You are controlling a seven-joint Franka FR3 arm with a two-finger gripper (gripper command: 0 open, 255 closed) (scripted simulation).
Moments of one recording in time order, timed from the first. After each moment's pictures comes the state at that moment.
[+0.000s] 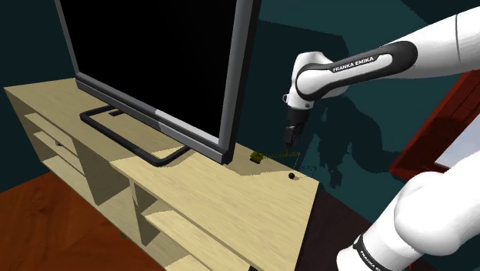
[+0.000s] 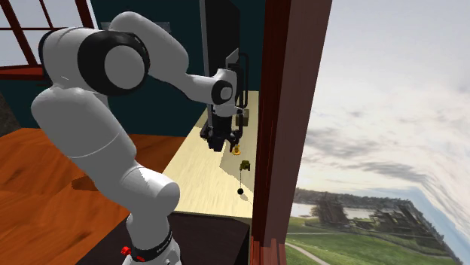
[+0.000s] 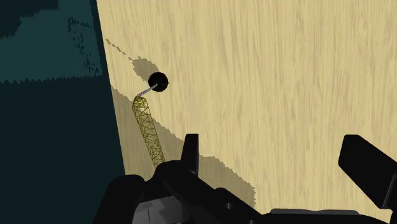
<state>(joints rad) -0.04 -0.29 -0.09 -2.46 -0.02 1.99 -0.33</state>
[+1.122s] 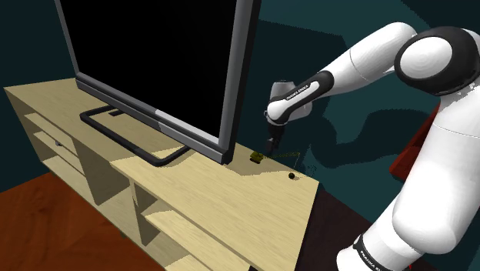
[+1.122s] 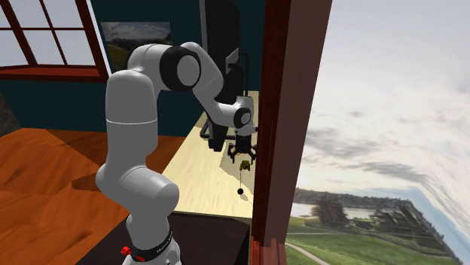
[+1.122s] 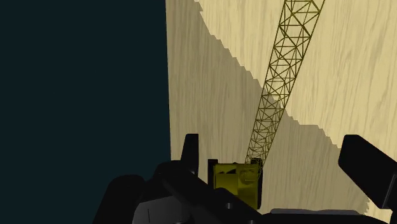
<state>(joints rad) -0.08 0.22 -0.14 -2.24 -0.05 2.33 -0.47</state>
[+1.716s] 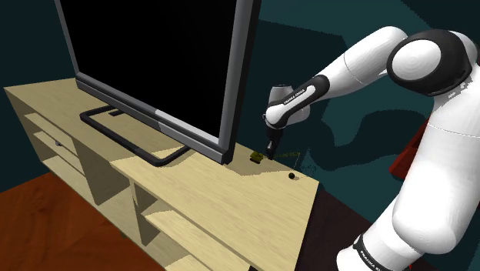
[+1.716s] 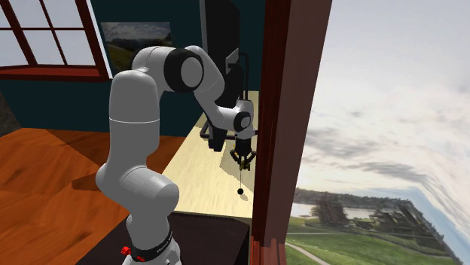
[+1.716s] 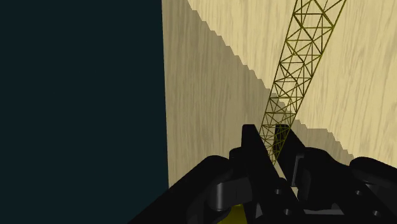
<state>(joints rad) -0.08 0.25 -0.13 -2.24 -0.05 2.37 -0.47</state>
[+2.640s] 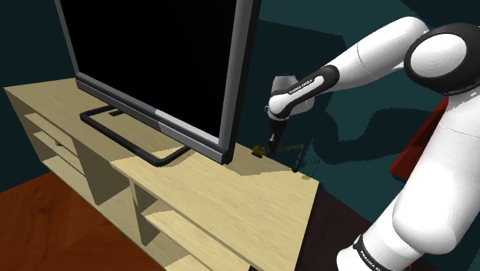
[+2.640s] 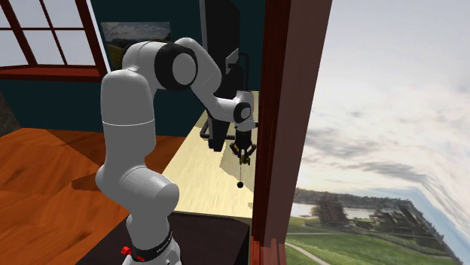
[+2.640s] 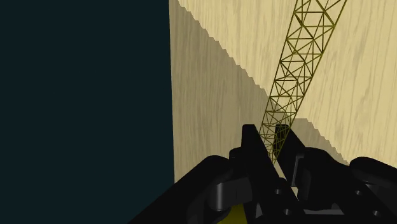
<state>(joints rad) -0.08 0.17 -0.14 -2.23 -0.06 2.27 -0.47</state>
